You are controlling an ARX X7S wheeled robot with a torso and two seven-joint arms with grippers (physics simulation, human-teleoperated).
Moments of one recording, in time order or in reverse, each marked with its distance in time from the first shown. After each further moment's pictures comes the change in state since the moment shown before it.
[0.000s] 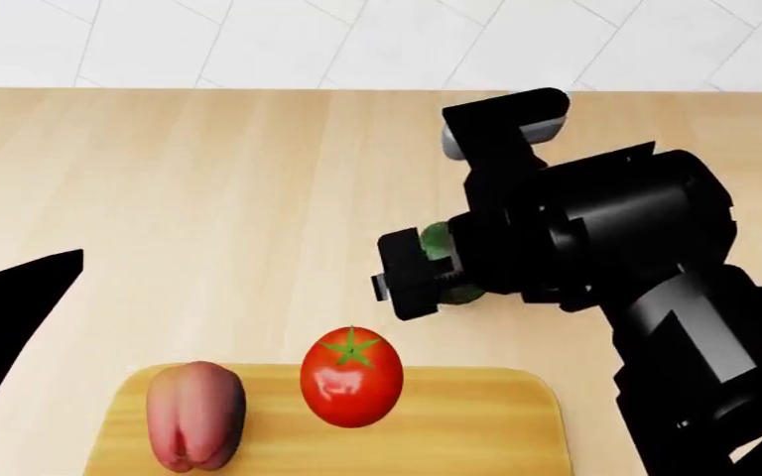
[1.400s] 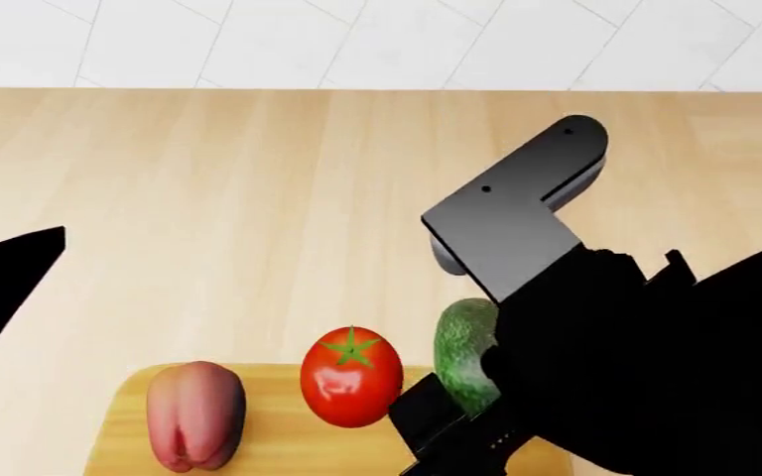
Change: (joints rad) left arm -0.059 -0.014 0.009 0.002 -0.041 0.014 -0.019; right arm 0.052 0.599 0.166 -1.239 0.775 0.364 0.863
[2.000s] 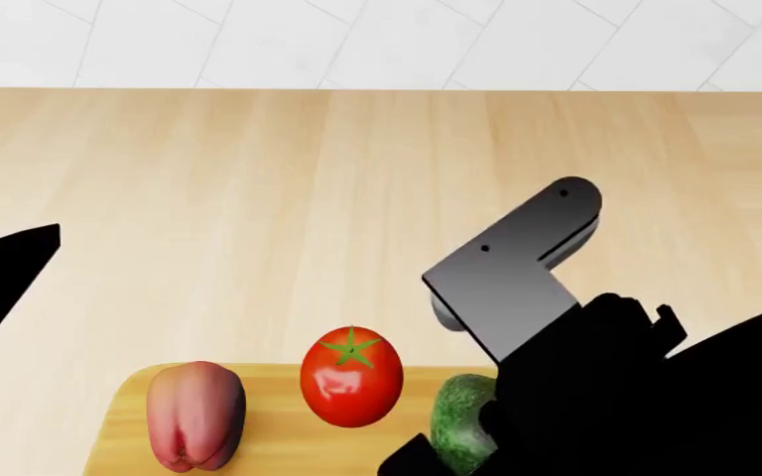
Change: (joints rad) left arm -0.017 -0.006 0.007 0.006 -0.012 0.004 -0.010; right arm -0.087 0.045 -0.004 -0.081 -0.003 -0.053 -0.004
